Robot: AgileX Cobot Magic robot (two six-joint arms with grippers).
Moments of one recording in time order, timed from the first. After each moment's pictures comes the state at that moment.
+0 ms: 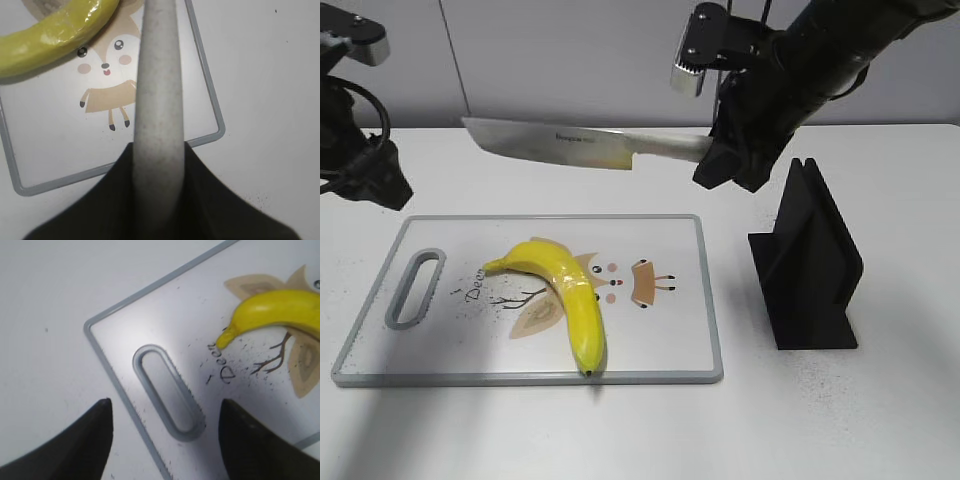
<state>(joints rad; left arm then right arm) -0.19 1.56 -1.09 -0.18 0.78 0.50 0.39 1.86 -1.42 0.41 0.81 -1.11</state>
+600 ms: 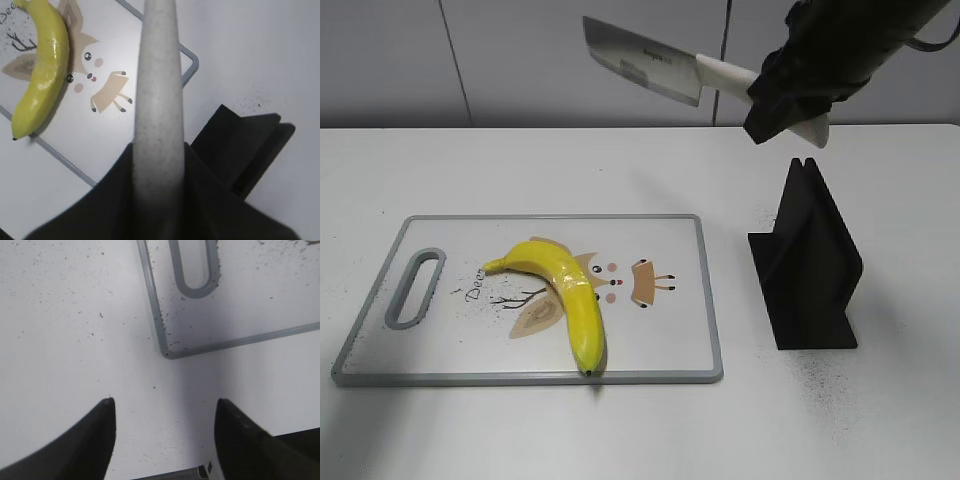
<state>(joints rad) -0.09 1.51 -1.10 -0.15 1.21 0.28 0.39 1.67 -1.42 0.21 0.92 -0.34</state>
